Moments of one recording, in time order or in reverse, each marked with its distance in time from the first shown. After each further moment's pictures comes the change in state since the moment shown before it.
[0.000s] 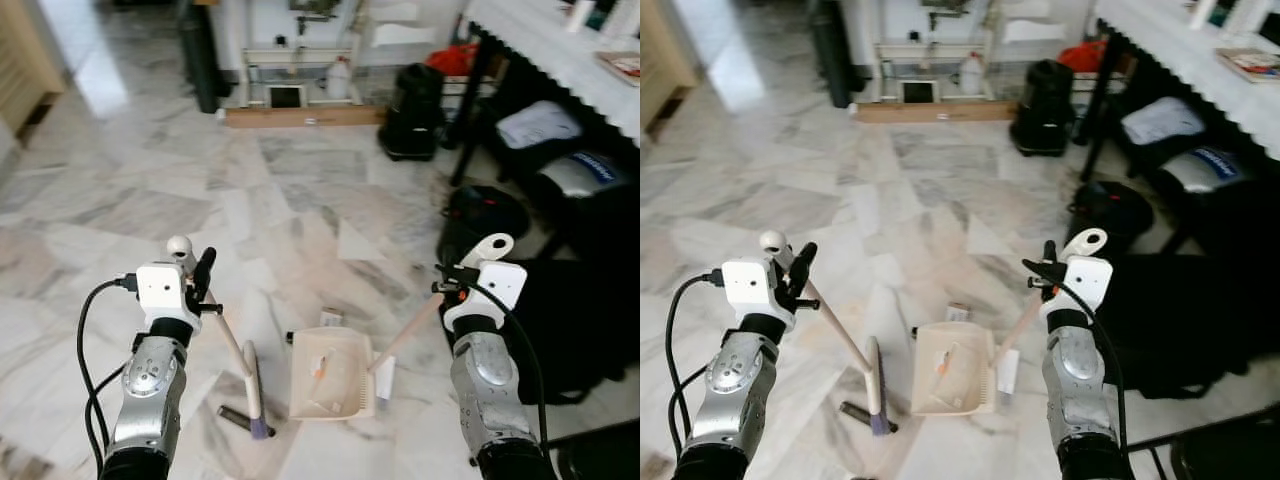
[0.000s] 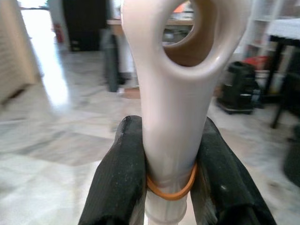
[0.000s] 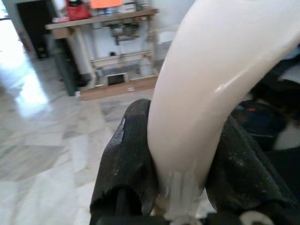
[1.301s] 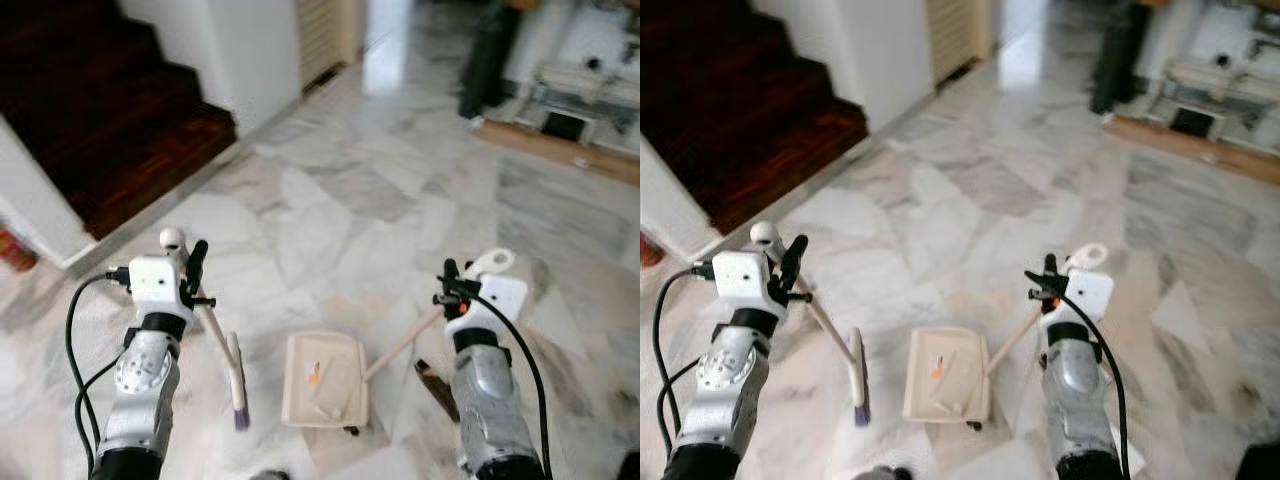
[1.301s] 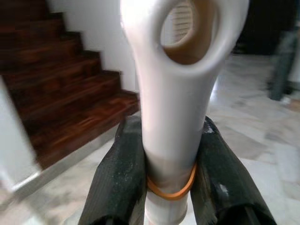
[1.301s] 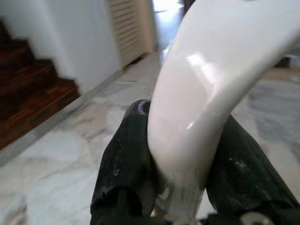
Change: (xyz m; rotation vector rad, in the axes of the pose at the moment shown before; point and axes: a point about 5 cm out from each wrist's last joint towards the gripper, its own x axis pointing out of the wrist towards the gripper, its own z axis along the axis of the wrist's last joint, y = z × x) left arm 0.000 0.001 0.013 0.035 -0.043 0.004; right arm -0.013 -0.003 -0.008 0.002 0.037 -0.018
